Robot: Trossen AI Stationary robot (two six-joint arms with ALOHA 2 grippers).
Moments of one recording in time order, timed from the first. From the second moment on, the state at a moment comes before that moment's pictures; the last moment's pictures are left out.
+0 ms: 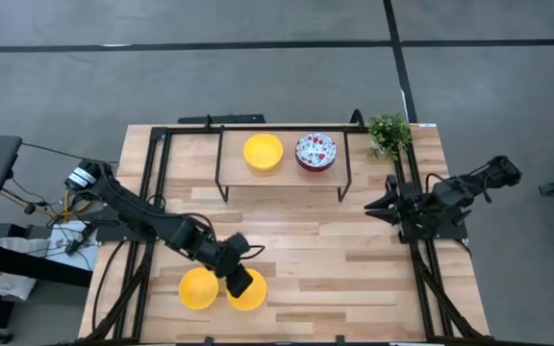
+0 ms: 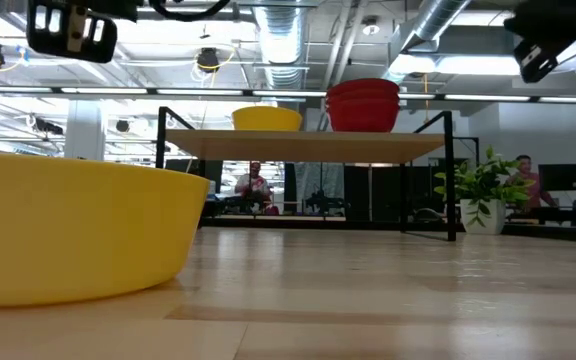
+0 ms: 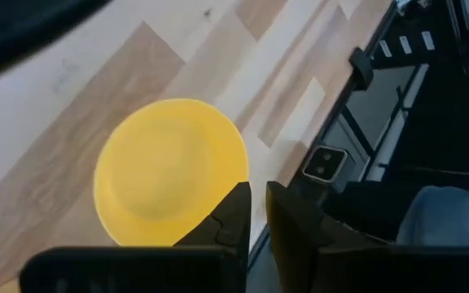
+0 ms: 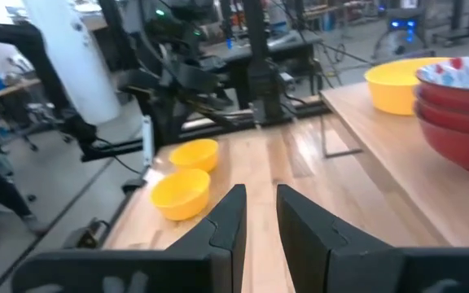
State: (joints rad) left arm -0.53 1.52 1.12 -0.49 -0.01 -1.20; right arm 0.45 0.21 0.35 -0.27 0.35 0.23
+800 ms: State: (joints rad) left arm -0.48 1.52 1.12 -0.61 0.05 -1.35; right arm 0.41 0.21 0.35 -0.34 0.37 0.20
